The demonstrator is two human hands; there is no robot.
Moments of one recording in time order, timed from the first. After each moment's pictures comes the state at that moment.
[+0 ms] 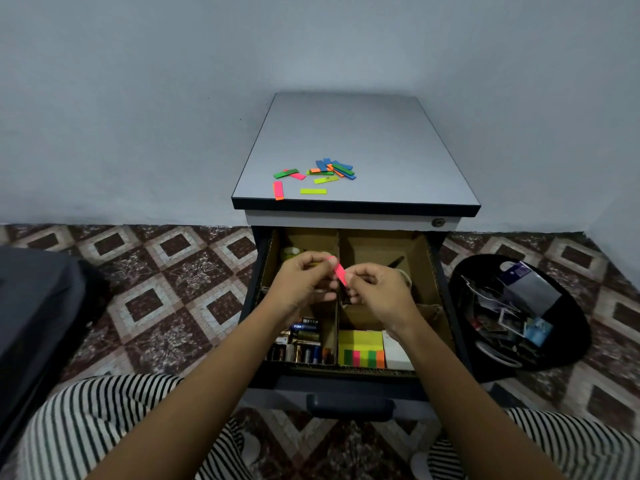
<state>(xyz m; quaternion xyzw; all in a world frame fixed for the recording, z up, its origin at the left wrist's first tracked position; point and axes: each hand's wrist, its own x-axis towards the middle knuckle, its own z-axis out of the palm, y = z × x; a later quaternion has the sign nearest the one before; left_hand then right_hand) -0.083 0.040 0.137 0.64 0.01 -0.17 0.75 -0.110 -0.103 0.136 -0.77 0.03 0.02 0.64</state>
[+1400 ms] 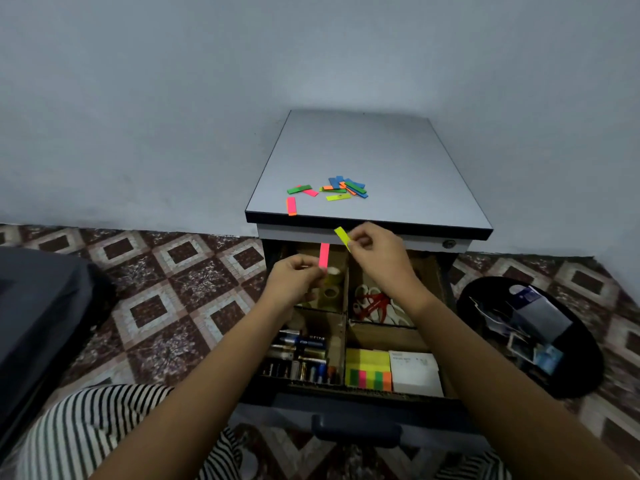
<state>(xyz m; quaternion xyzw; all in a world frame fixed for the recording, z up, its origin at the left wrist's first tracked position) -0.057 0.056 0.150 0.69 0.09 -0.10 0.71 -0.042 -0.095 0.176 -0.89 -0.04 -0.10 0.44</state>
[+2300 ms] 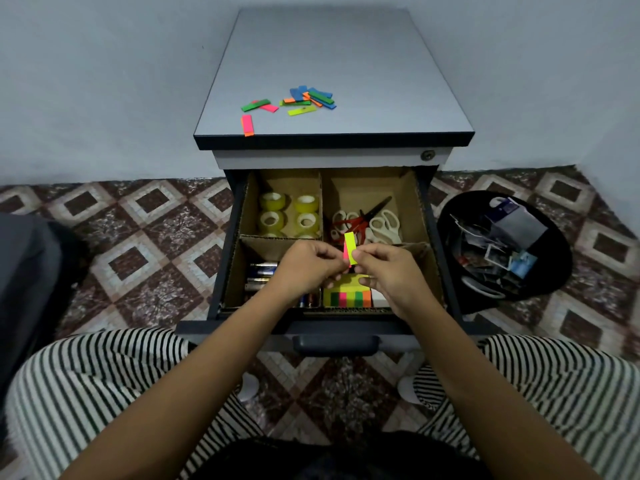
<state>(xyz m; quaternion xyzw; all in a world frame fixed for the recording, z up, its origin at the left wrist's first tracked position) -0.115 0.011 0.120 0.80 -0.03 -0.23 0.56 -0.146 -0.129 0.100 -0.70 0.14 0.07 0.70</state>
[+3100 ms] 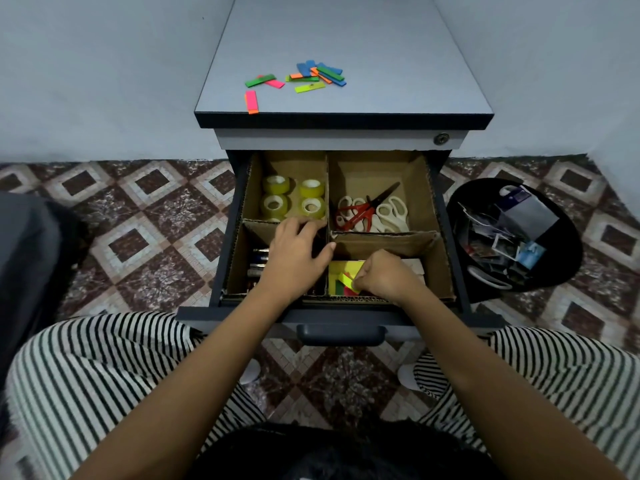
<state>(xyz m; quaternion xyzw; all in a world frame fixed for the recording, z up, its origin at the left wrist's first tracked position) -0.110 0.035 0.078 0.95 -0.13 0.00 0.28 -0.129 -0.125 0.078 -0.91 0.12 0.24 0.30</state>
